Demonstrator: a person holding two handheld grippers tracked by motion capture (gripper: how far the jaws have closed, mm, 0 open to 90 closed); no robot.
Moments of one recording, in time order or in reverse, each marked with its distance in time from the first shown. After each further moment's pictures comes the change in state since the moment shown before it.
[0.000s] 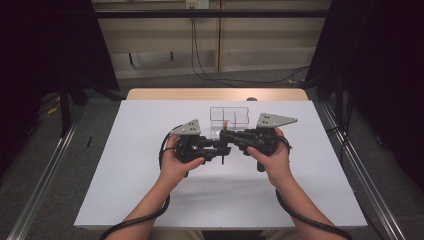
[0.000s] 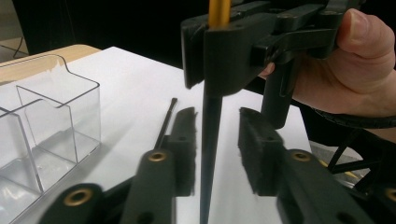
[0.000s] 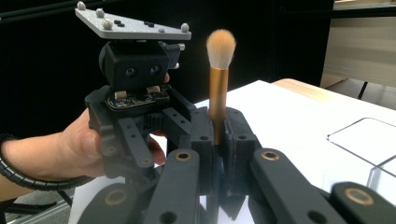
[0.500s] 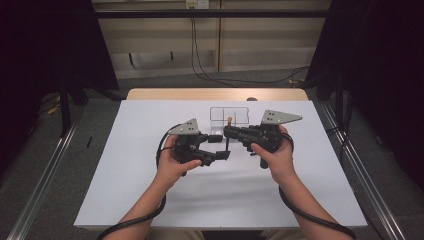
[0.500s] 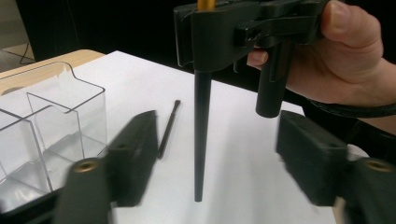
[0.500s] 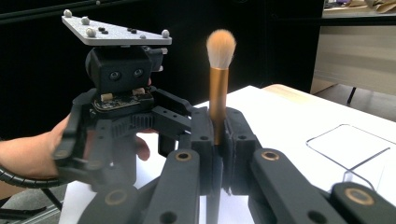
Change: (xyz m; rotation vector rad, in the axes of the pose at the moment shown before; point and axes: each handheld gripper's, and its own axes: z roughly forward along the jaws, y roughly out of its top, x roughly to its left) left arm -0.001 0.003 -0.005 -0.008 0.012 0.026; right arm -0.007 0.006 -0.008 -0.016 -0.026 -0.014
